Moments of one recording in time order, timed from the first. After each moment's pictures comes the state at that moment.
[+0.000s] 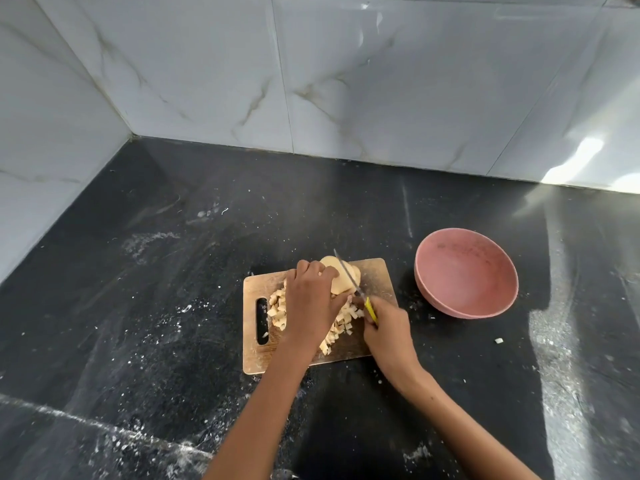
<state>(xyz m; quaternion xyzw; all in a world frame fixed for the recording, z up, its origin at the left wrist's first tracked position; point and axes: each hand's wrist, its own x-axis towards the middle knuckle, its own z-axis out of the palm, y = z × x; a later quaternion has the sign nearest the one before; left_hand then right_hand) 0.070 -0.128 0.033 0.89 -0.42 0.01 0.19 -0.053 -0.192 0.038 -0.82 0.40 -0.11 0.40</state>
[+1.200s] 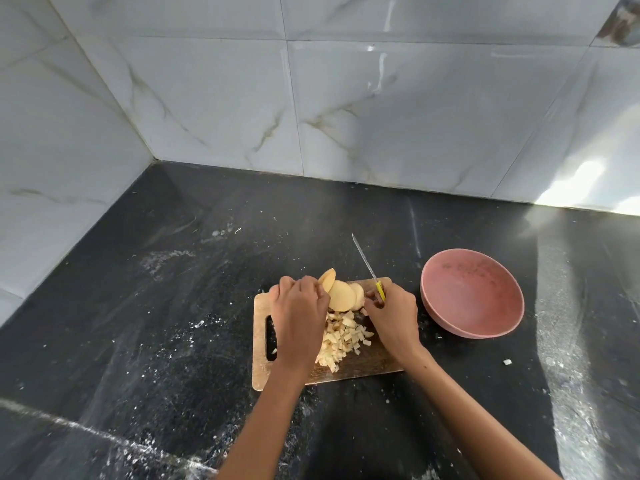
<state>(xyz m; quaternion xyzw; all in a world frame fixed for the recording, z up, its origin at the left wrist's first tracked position) 0.076 -0.111 0.051 0.89 -0.33 0.11 0.28 -0.018 -0.226 0.038 -0.80 0.43 -0.17 0.37</state>
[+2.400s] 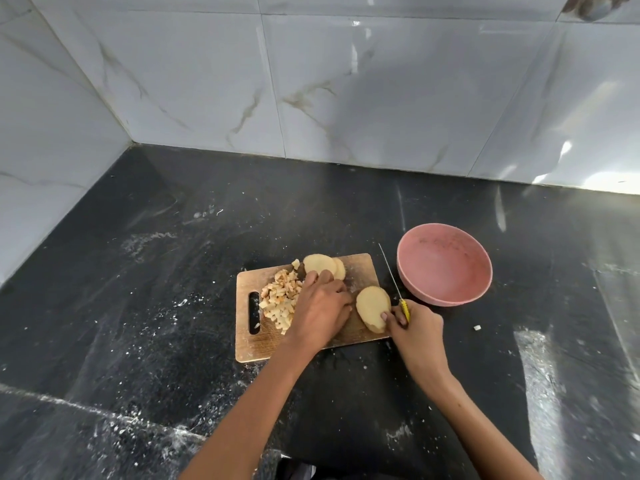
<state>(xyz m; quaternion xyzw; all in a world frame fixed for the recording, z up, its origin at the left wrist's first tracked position) 0.042 -0.125 0.027 0.80 -0.58 0.03 0.16 -0.109 -0.207 0.052 -0.76 0.48 -0.17 0.40</state>
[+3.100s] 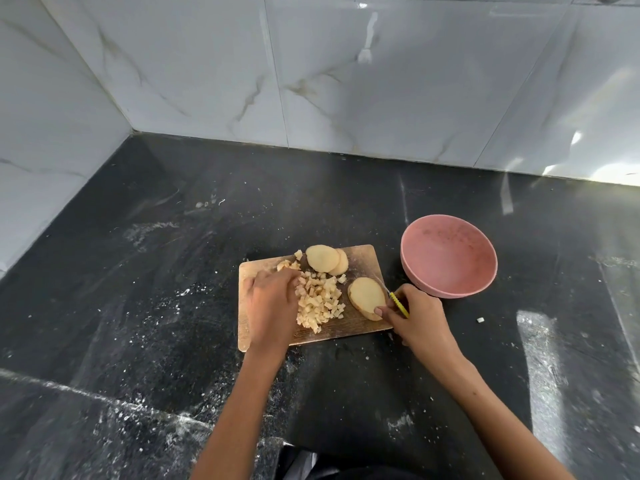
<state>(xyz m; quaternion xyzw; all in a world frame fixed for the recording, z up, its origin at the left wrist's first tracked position) 0.056 -0.076 0.052 0.90 -0.31 0.02 0.31 -0.106 -0.217 0.070 -0.81 0.43 -0.03 0.39</state>
